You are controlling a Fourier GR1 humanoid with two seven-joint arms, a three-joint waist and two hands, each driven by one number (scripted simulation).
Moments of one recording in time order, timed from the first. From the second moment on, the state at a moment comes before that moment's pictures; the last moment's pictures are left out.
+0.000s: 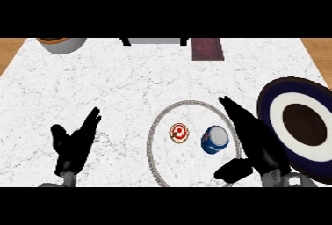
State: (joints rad) left arm 0.01 0.21 -0.17 -1.44 0.22 0.14 0.18; right arm -0.21 -0.34 0.46 -1.91 0.54 0.19 0.84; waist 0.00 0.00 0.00
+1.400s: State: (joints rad) left arm 0.02 0.15 -0.09 -1.45 0.15 0.07 0.20; right arm -0.22 -0.19 0.44 -1.56 0.86 0.20 0.55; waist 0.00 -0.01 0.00
